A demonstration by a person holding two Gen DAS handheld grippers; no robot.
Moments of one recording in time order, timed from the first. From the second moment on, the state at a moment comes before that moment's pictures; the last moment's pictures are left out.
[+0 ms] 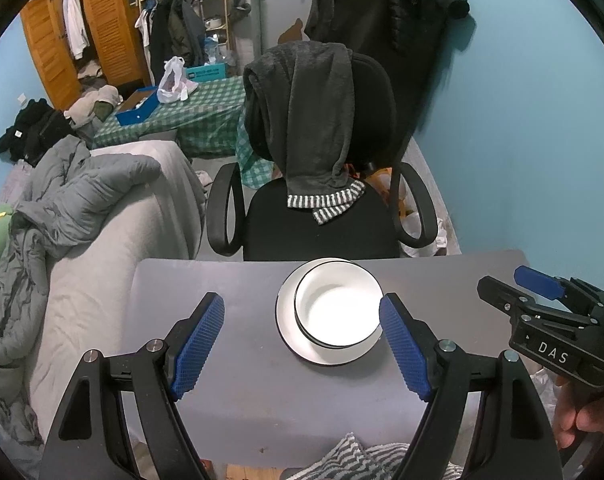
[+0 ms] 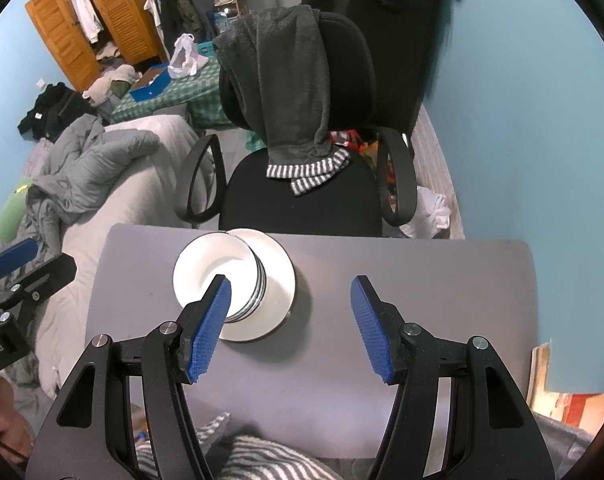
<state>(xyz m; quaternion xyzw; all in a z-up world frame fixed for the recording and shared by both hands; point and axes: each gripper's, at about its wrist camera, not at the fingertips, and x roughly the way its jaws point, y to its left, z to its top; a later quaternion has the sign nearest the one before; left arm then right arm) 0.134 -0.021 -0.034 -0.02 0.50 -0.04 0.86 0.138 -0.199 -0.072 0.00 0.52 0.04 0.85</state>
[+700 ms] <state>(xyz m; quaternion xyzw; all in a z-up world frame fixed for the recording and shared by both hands) 0.135 -0.021 -0.032 0.00 0.51 -0.03 0.86 0.133 -0.201 -0.071 0.00 0.52 0.04 0.85</state>
